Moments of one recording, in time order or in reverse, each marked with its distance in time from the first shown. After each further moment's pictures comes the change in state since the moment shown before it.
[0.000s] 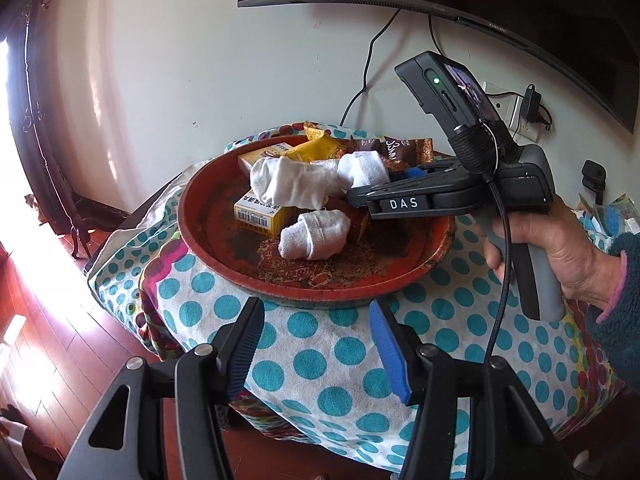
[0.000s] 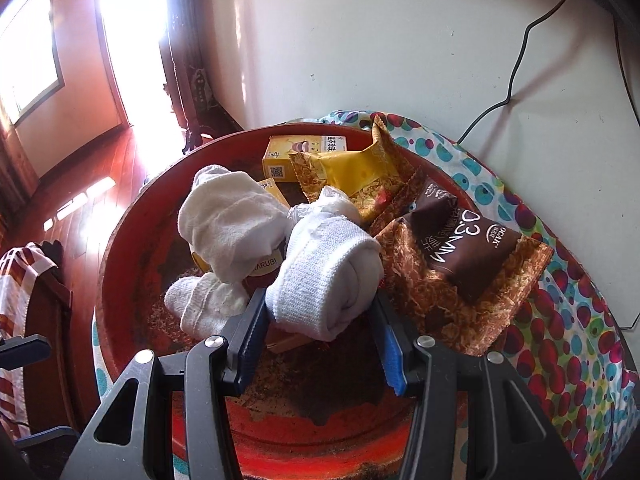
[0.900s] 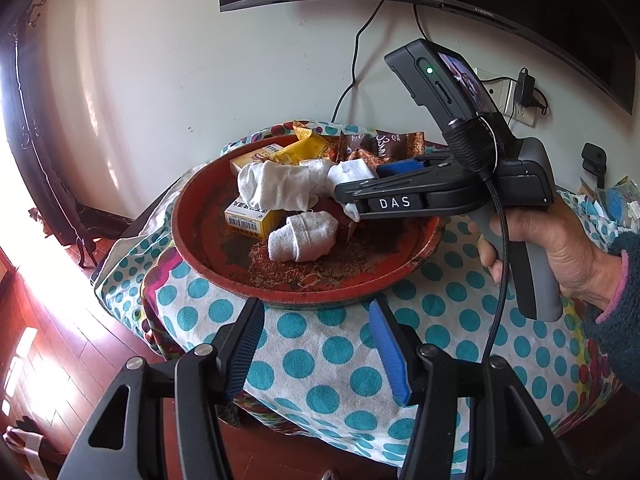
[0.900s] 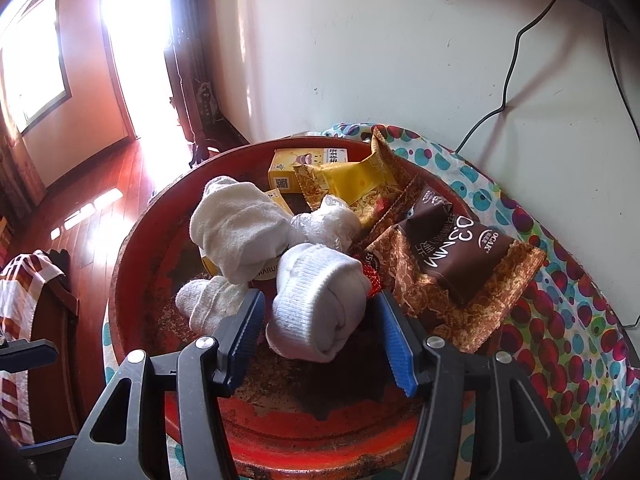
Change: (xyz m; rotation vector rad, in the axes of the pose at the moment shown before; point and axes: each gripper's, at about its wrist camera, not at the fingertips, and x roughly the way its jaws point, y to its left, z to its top) left arm -0.002 -0.018 0.007 0.055 0.023 0.027; right arm -0.006 0.002 0.000 0.004 -0.059 0.046
